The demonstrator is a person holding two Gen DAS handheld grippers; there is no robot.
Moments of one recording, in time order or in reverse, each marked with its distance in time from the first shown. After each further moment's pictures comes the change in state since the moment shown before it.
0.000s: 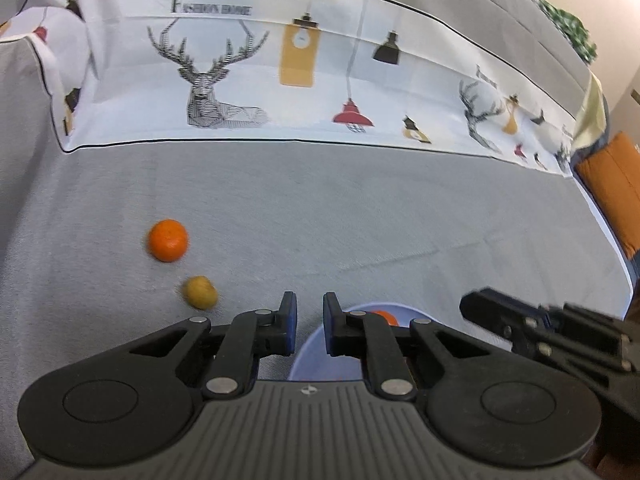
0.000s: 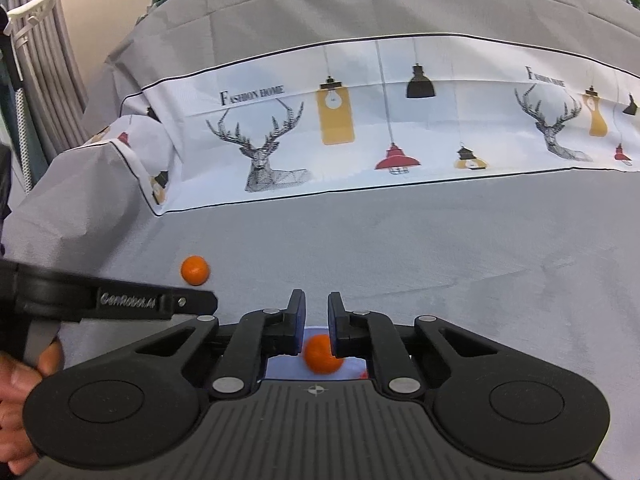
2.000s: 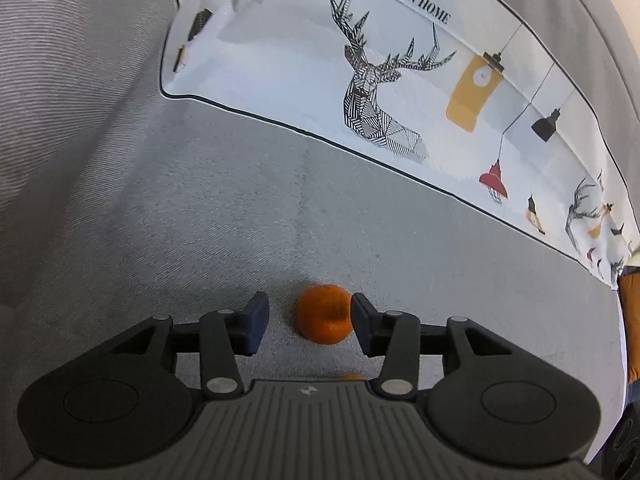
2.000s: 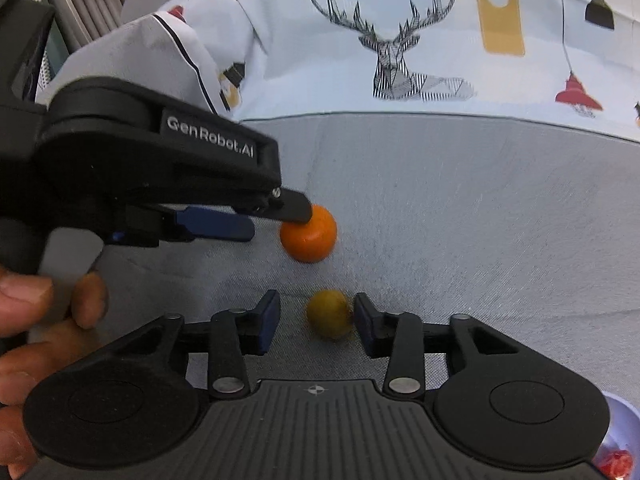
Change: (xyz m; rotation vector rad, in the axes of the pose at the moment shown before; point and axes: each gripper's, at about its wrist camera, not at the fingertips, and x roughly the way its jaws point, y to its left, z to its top) left arm 0.073 0.144 0.047 -0.346 0.060 0.064; right arm 0.182 0.115 -0.004 -0.089 0.272 0.169
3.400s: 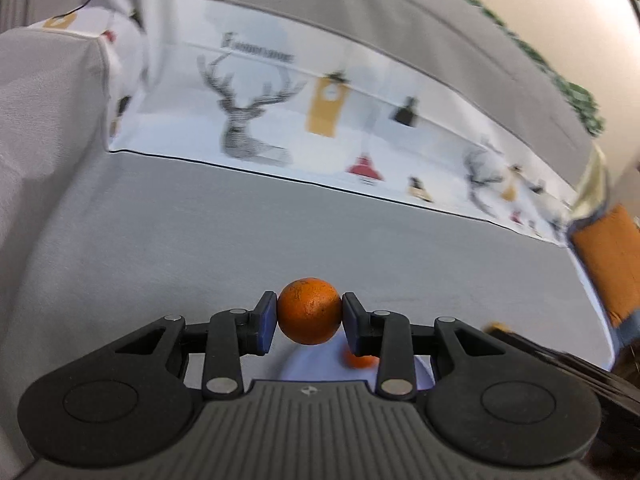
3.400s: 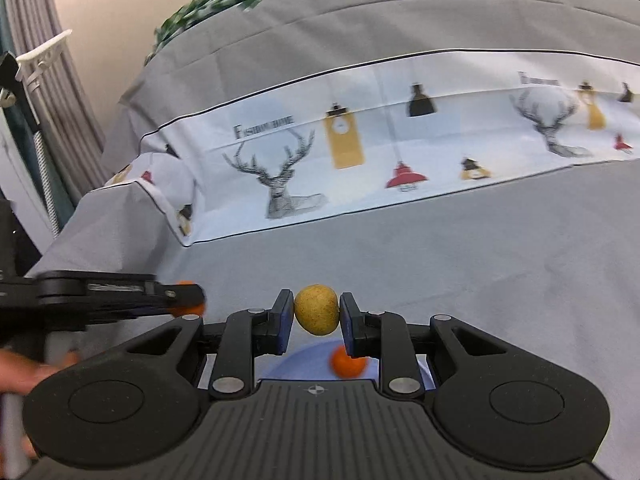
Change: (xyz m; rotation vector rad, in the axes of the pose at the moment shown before) left arm -0.134 -0.109 -0.121 0.206 -0.191 -0.111; right arm -0.235 -0.092 -0.071 0.171 -0.334 -0.128
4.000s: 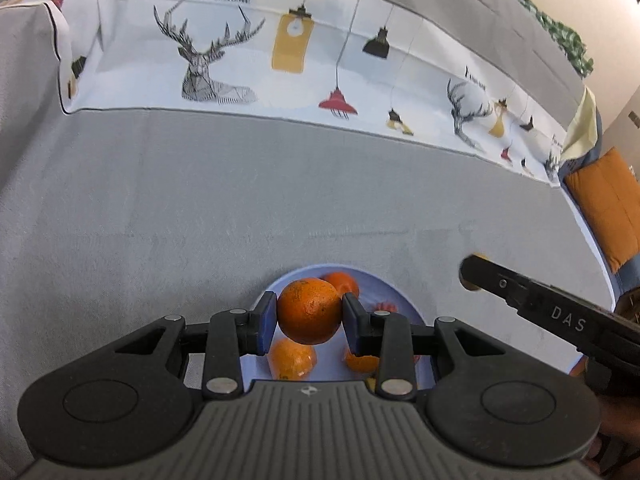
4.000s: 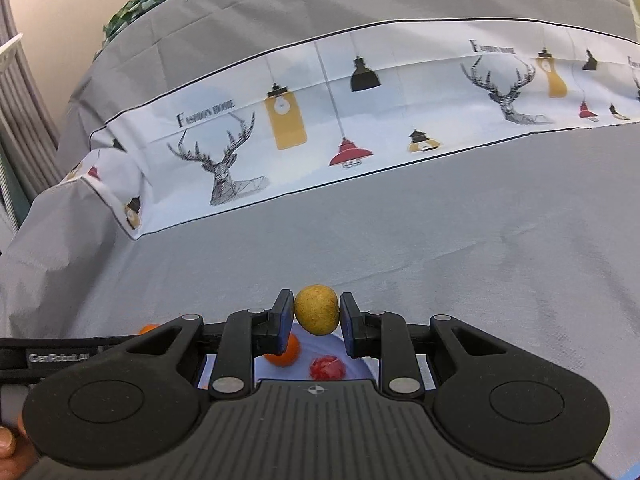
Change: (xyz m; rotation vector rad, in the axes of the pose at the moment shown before) left arm 0.044 -0.019 -0.023 0.072 0.161 -0.012; right arm 0.024 -0.035 -0.003 0.043 0.050 -0.056
